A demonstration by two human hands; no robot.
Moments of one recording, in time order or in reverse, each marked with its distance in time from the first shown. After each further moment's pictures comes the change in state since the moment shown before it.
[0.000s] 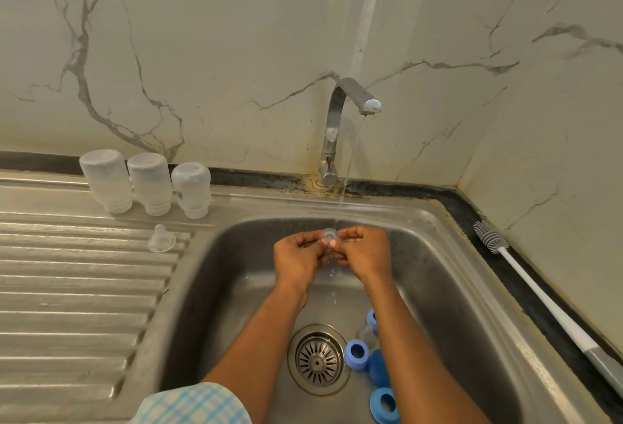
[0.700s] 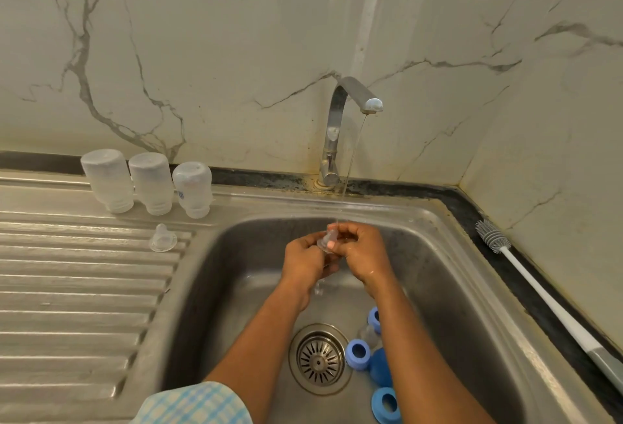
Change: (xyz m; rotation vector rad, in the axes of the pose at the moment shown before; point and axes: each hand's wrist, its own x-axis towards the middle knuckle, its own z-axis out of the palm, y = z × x) left_hand 0.001 -0.001 0.003 0.036 -0.130 -0.107; right_hand -0.002 -0.001 0.001 0.045 -0.144 -0.054
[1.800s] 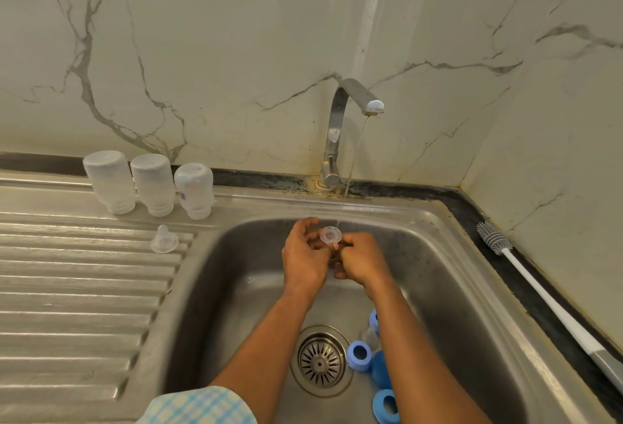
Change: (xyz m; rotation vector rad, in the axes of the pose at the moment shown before) left_hand 0.006 -0.007 0.000 0.272 0.199 0.327; right_hand 0.000 0.000 0.005 -0.190 -0.040 0.186
